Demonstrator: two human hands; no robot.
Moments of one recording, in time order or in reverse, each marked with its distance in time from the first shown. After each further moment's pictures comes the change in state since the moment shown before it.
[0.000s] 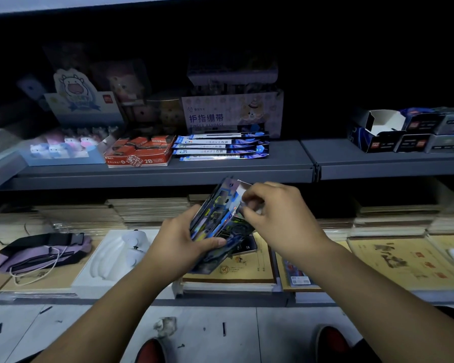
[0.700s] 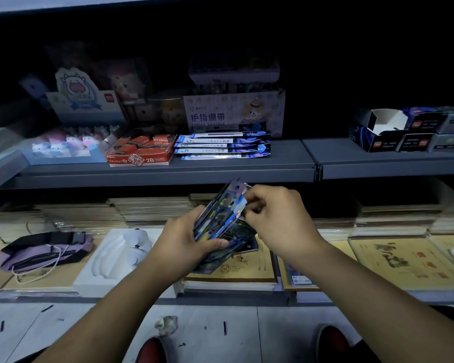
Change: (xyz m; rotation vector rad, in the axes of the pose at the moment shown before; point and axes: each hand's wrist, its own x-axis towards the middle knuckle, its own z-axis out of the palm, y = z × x) left_hand -0.001 0.001 0.001 0.035 -0.040 0.020; right_hand -0.002 -0.004 0.008 0.126 -0.004 0.136
